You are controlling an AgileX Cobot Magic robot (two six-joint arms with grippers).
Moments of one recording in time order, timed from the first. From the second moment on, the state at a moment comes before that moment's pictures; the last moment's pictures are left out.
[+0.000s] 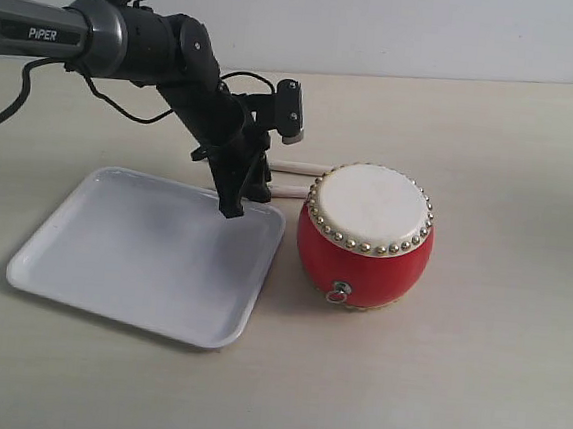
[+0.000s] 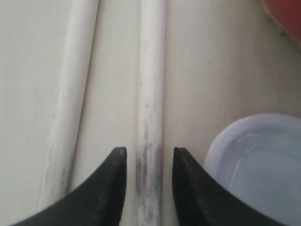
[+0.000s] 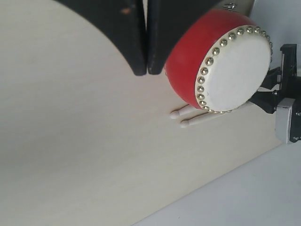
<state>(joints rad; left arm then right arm) -0.50 2.34 -1.72 -0.43 0.72 1.38 0.08 0.60 -0.32 0.32 0.37 0.14</state>
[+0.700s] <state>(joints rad) -0.50 2.34 -1.72 -0.45 0.72 1.40 0.08 0.60 -0.32 0.31 0.37 0.14</state>
